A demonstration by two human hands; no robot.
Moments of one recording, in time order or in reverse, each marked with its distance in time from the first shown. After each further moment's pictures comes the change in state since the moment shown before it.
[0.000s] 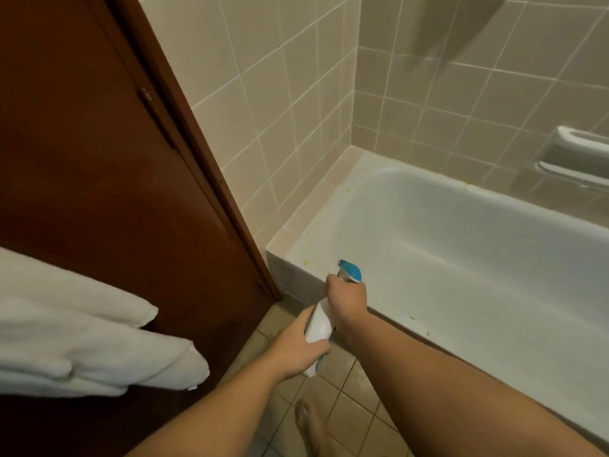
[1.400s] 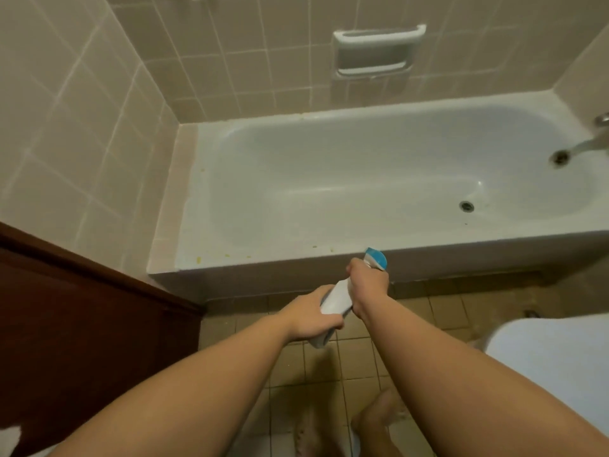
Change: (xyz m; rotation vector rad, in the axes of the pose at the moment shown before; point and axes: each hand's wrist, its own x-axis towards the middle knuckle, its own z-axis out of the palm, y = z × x) left_hand 0.040 0.040 0.135 0.661 -0.621 0.327; right_hand -0.025 0.108 -0.184 0.587 0.535 0.258
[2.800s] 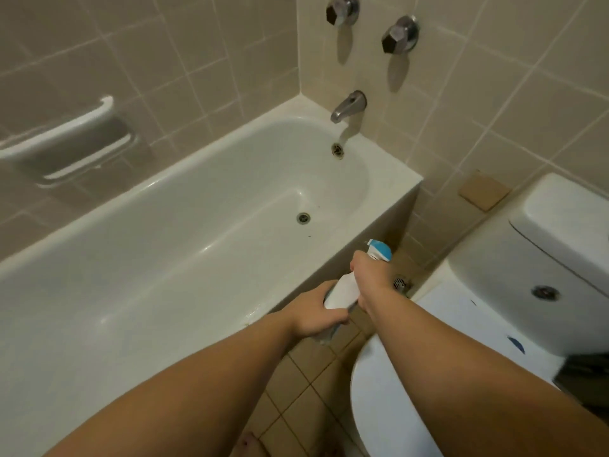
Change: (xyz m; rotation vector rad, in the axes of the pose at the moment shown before) left_hand 0.295 0.395 0.173 0.345 -0.368 0.325; right_hand 0.222 -0.207 -0.394 0.470 0.403 -0.022
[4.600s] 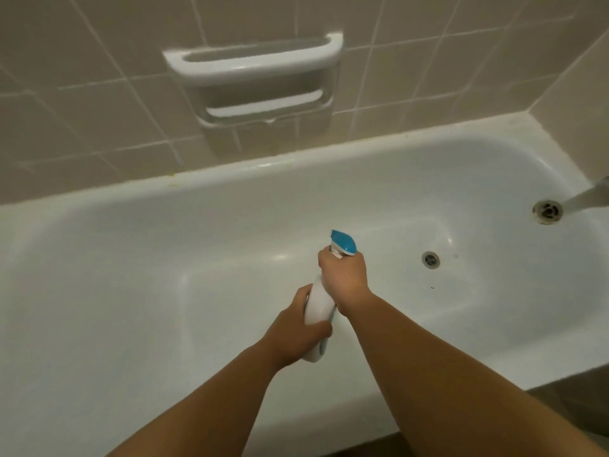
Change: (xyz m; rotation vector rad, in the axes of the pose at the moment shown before) left_hand 0.000 -0.324 -0.230 -0.599 0.456 -0.246; right_hand -0.008 0.076 0.473 -0.582 -0.477 -0.318
